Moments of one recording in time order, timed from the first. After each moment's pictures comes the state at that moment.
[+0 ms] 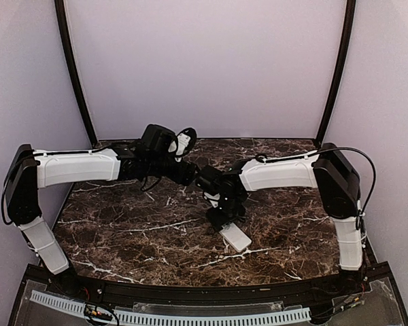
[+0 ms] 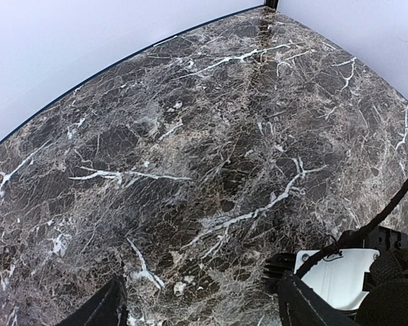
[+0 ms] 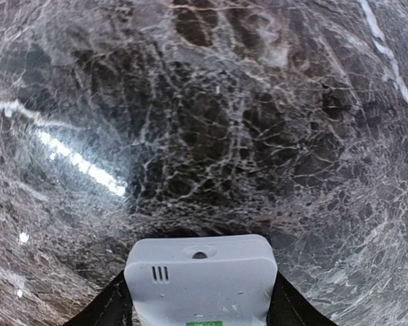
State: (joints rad) left arm -0.77 1.70 1.25 -0.18 -0.07 -0.07; right arm 0.98 2.12 1.57 -0.88 0.06 0.35
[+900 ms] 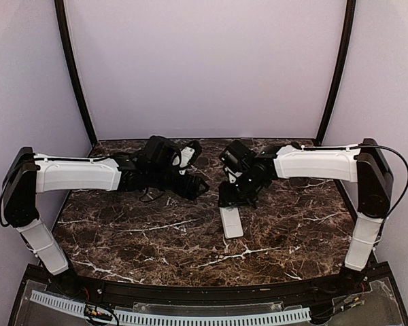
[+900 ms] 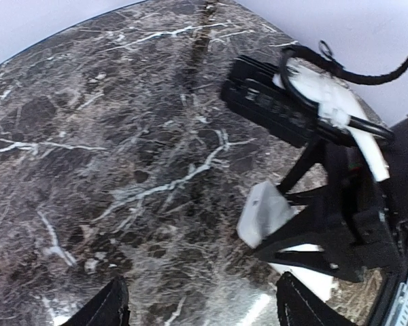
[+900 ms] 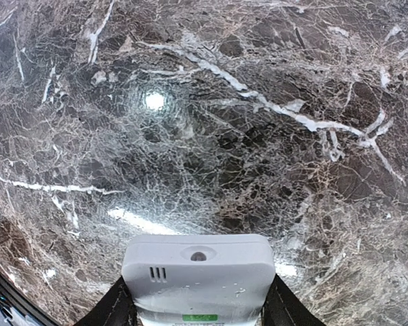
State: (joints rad) left arm -0.82 1.68 1.16 -0.13 0.10 -0.20; right arm 0.88 1.85 1.40 -0.70 0.00 0.63
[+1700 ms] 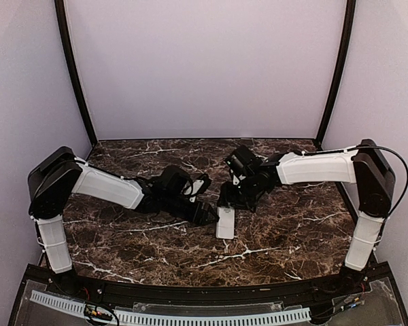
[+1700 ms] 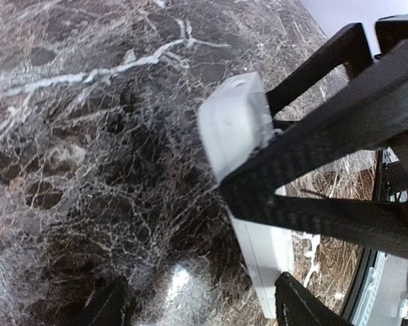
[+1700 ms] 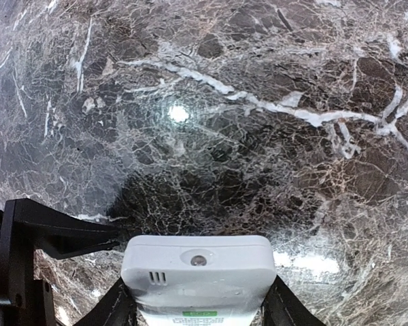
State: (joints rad) left arm -0.86 1.89 1.04 0.10 0.36 -0.44; right arm 0.84 1.84 1.28 -0.50 -0.07 0.80
